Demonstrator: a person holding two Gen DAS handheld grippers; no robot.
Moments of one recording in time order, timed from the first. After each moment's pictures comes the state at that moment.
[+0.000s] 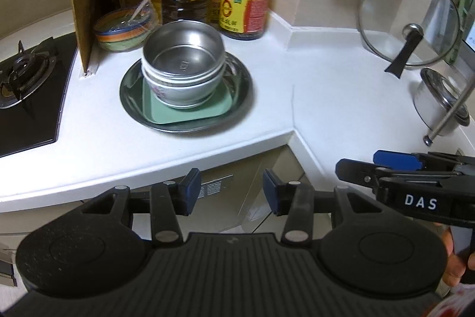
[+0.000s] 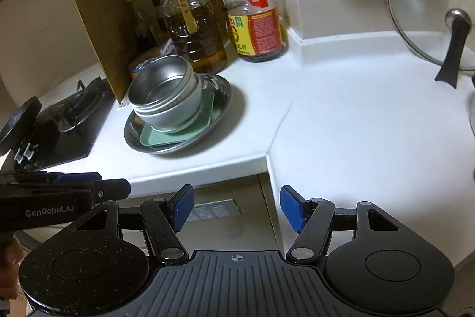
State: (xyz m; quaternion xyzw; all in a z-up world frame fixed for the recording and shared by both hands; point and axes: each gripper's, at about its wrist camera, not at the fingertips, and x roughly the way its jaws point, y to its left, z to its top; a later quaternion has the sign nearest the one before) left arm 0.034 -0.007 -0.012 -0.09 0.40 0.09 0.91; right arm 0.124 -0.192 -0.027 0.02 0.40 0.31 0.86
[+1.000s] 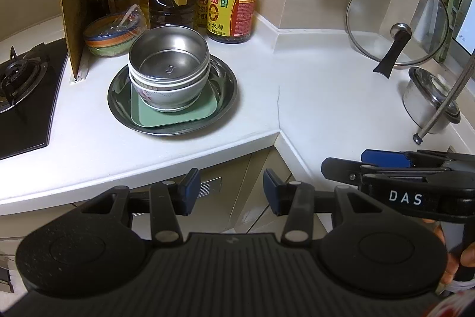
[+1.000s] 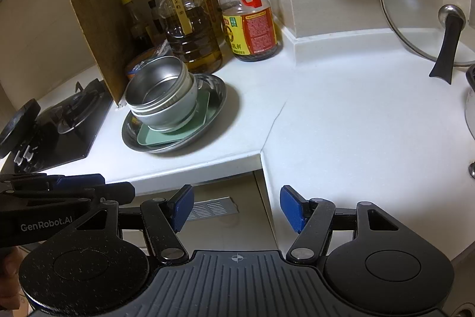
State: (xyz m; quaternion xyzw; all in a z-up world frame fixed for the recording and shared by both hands) left arm 0.032 -0.016 -0.009 -0.09 0.39 0.07 0.91; right arm 0.124 -0.197 -0.026 0.03 0.40 0.31 0.86
